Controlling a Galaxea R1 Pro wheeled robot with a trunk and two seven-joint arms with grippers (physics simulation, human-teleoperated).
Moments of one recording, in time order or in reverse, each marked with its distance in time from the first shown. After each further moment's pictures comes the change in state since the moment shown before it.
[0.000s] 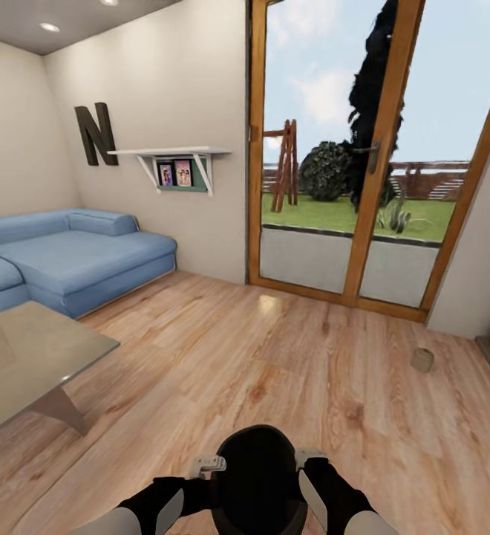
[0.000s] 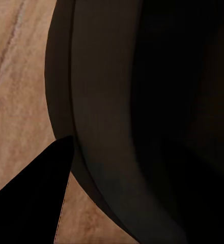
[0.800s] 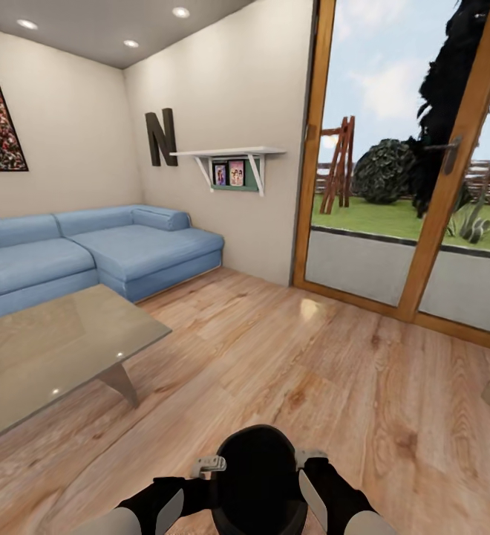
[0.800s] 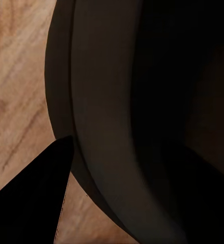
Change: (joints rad) left arm 0.000 0.000 0.000 0.000 0.000 0.000 0.000; right arm 0.000 0.000 0.000 0.000 0.000 0.000 0.000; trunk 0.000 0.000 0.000
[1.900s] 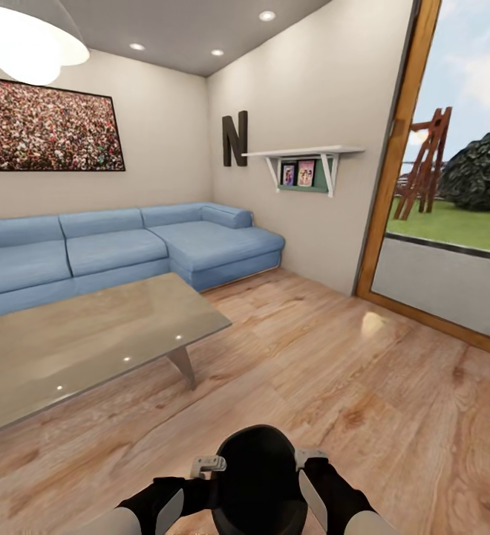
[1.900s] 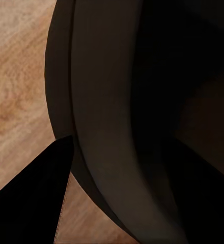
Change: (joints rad) left arm 0.000 0.000 0.000 0.000 0.000 0.000 0.000; right arm 0.000 0.000 0.000 0.000 0.000 0.000 0.000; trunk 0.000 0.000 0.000
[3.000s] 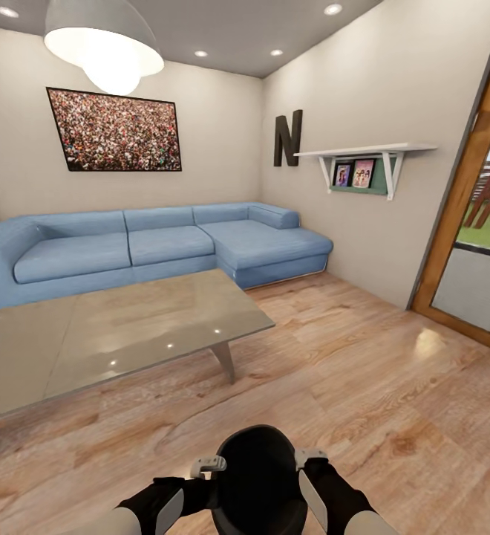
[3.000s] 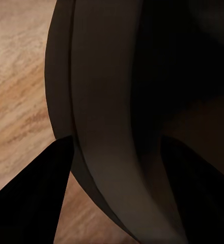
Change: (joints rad) left arm 0.000 0.000 0.000 0.000 0.000 0.000 0.000; right arm 0.000 0.000 0.000 0.000 0.000 0.000 0.000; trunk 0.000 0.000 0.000
